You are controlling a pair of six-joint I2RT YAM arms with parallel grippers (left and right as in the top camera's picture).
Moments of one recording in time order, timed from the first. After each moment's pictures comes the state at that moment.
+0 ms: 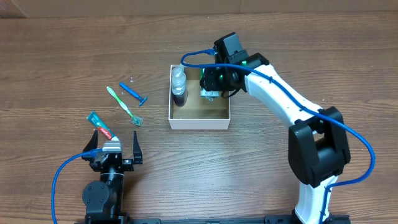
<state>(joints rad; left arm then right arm) 0.03 0.01 0.01 -0.08 0.00 0.11 0.45 2.05 1.61 -0.66 -0.24 0.38</state>
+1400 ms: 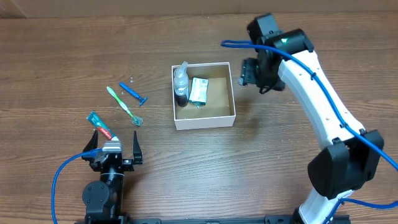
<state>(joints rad) 0.03 0.01 0.01 -0.08 0.00 0.11 0.31 1.90 1.77 -1.26 0.08 0.49</state>
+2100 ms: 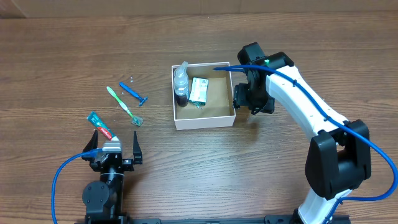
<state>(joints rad) 0.03 0.01 0.01 -0.08 0.00 0.11 0.36 1.91 1.53 -1.14 -0.01 0.51</state>
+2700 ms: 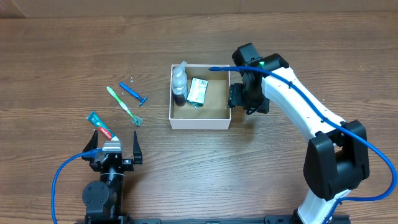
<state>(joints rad) 0.03 0.01 0.01 -0.08 0.00 0.11 0.38 1.91 1.53 -1.10 -0.02 0.54</state>
